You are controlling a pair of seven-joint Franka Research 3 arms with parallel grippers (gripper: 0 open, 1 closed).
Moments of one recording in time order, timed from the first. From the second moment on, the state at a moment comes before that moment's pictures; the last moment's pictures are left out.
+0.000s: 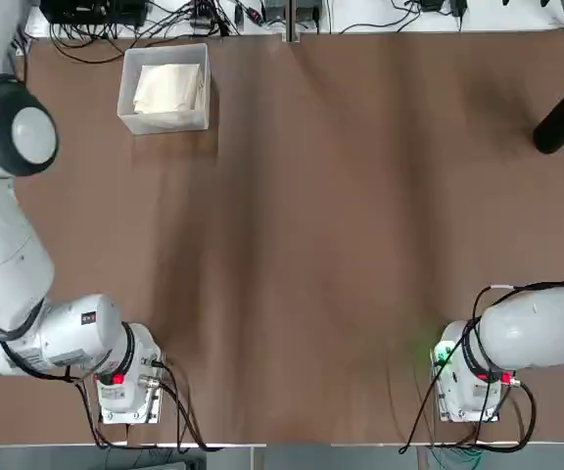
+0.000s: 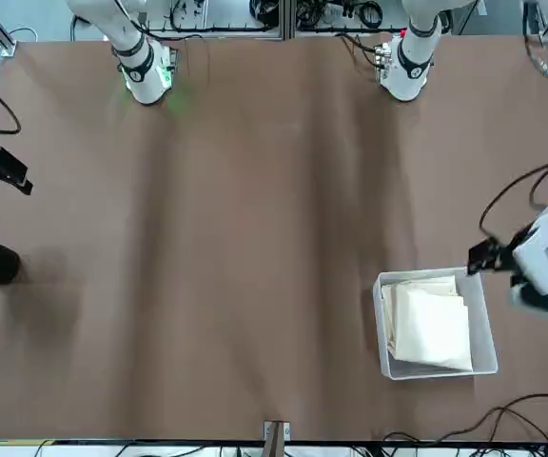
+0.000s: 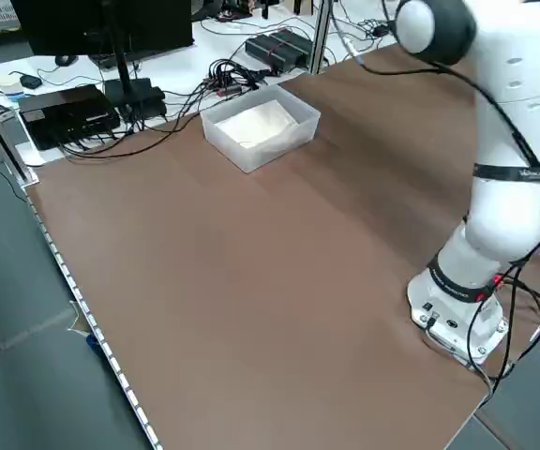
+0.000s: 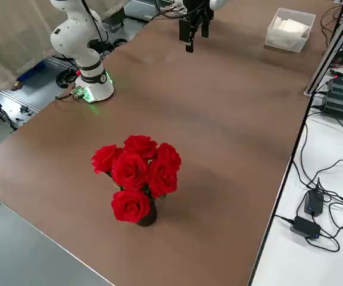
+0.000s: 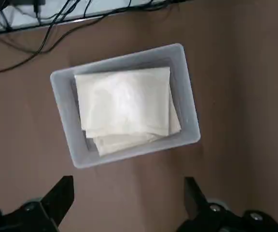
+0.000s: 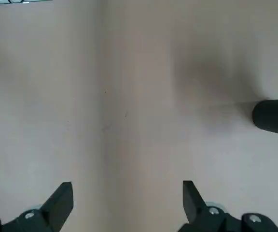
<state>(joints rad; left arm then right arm) 0.19 0.43 -0.38 -1.11 0.11 1.57 0.03 0.08 0.01 -0.15 -1.56 0.02 1.65 -0.01</state>
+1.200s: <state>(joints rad) -0.02 -0.05 -0.07 -1.69 -0.05 1.69 -0.07 0.10 0.00 -0.15 -1.35 0.02 1.47 0.00</state>
